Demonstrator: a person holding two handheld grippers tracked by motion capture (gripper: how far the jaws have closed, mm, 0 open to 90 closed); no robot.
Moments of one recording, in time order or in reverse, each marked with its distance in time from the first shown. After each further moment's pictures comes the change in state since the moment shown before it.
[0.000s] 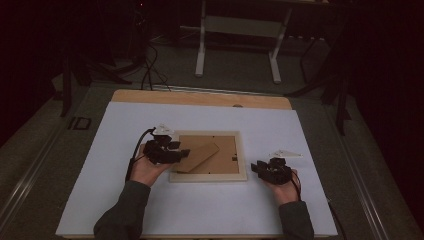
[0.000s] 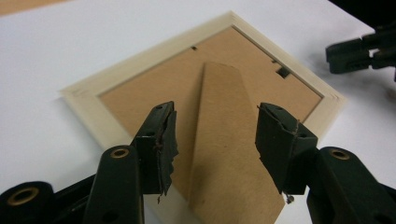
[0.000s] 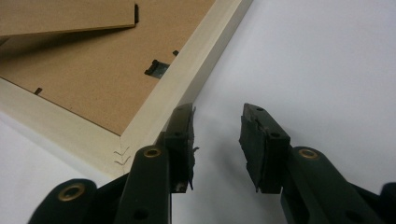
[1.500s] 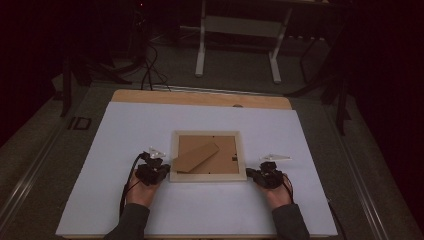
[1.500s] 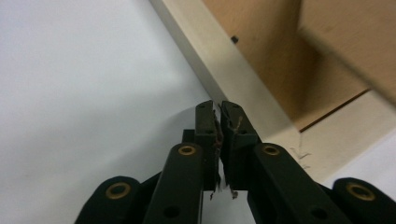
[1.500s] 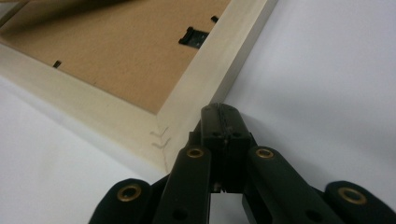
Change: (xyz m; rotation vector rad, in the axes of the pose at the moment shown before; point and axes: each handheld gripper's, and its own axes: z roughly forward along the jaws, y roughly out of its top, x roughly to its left) left arm 0.001 -0.075 0.009 0.093 0.271 -0.114; right arm 0.019 -0.007 0.015 0.075 0.038 0.000
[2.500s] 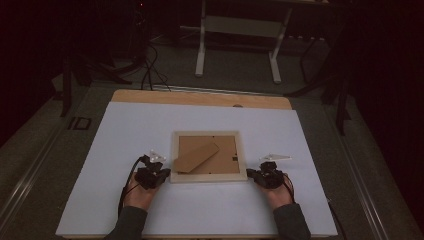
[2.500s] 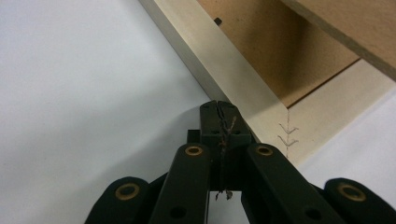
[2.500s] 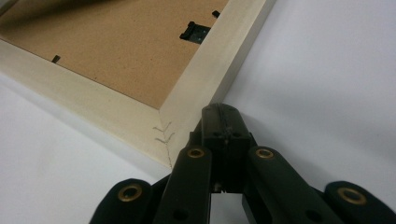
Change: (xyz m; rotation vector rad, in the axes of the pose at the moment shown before) left arm -0.002 -0.009 0.001 0.031 -0.052 0.031; right arm 0.000 0.000 -0.002 0.021 0.000 -0.013
